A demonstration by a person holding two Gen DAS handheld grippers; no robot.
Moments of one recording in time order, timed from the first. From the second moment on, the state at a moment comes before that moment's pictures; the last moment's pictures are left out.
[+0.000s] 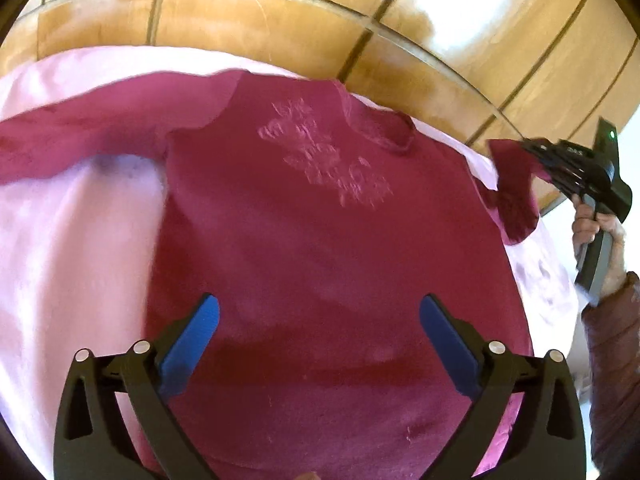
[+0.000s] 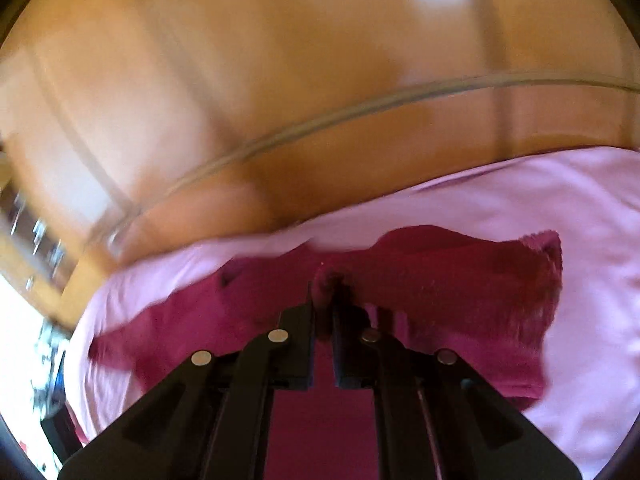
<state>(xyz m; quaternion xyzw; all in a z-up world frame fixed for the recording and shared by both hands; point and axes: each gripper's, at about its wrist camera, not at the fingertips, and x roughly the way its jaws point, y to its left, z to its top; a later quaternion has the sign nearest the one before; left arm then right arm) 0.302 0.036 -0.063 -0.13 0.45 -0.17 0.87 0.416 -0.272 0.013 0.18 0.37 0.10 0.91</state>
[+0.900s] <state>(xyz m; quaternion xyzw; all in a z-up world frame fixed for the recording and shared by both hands) 0.352 -0.050 -0.011 -0.01 0.38 -0.27 0.88 0.266 -0.236 -0.080 0.05 0.46 0.09 0.88</state>
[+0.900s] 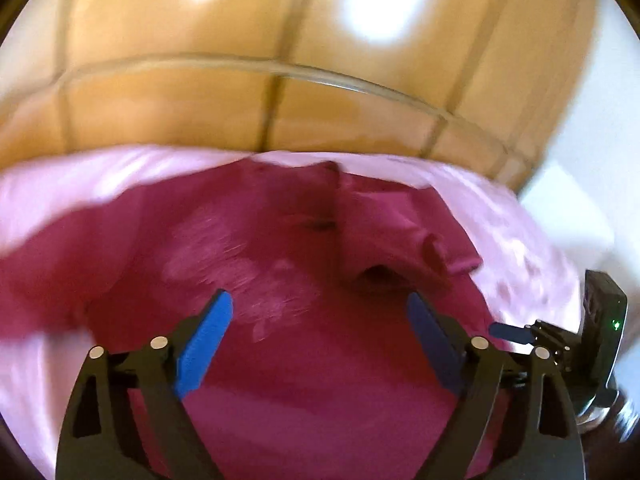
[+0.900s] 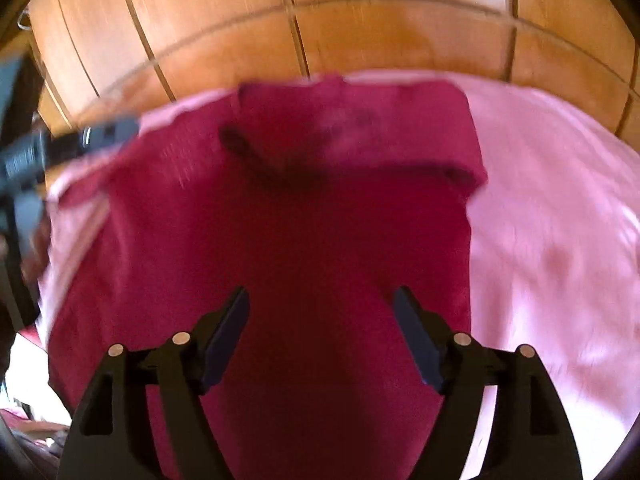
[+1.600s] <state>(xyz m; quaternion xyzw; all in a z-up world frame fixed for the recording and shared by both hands) 0.415 -0.118 -0.022 -0.04 0.39 -0.31 0.87 0.249 -0.234 -0.101 0.09 0.40 0.09 0.91</state>
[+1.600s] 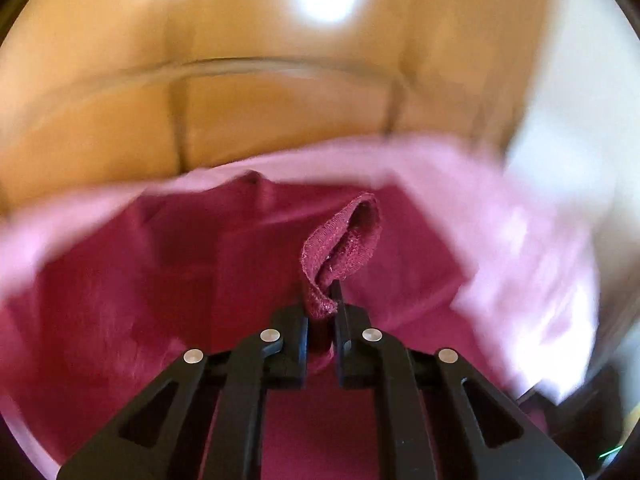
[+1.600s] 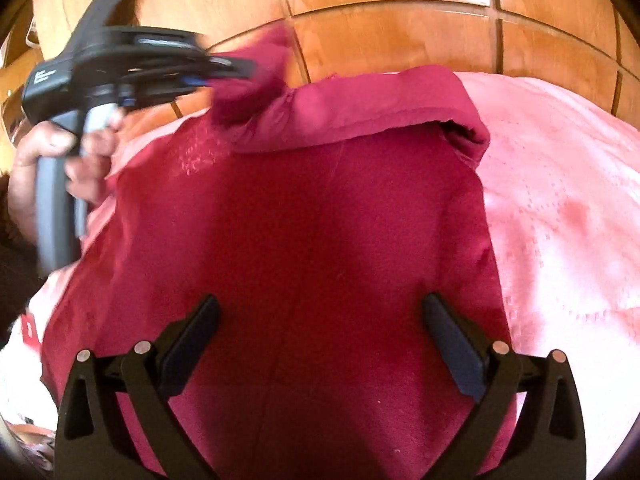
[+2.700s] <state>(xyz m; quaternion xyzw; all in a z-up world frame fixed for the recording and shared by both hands) 0.466 0.077 -0.071 -0.36 0.42 -0.25 0.80 0.394 -0.255 -0.097 0.06 0.42 -0.02 0.91</state>
